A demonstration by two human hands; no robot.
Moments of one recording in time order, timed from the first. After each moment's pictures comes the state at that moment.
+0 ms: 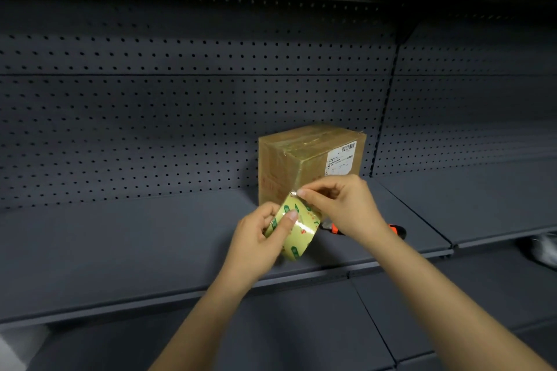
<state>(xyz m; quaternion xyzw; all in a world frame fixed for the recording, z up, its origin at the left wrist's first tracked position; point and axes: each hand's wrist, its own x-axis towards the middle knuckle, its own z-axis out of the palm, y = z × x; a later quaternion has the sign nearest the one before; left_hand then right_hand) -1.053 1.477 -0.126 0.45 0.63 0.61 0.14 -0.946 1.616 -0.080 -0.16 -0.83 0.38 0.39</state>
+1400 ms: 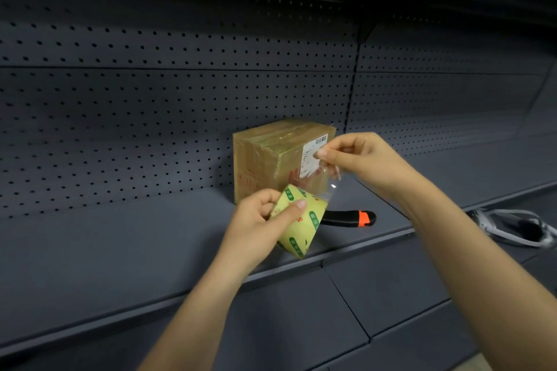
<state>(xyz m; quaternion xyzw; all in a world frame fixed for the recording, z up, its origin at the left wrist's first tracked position) -1.036 1.476 -0.093 0.43 0.57 0.64 0.30 -0.896 1.633 -0.018 -0.18 -0.81 0.46 0.32</state>
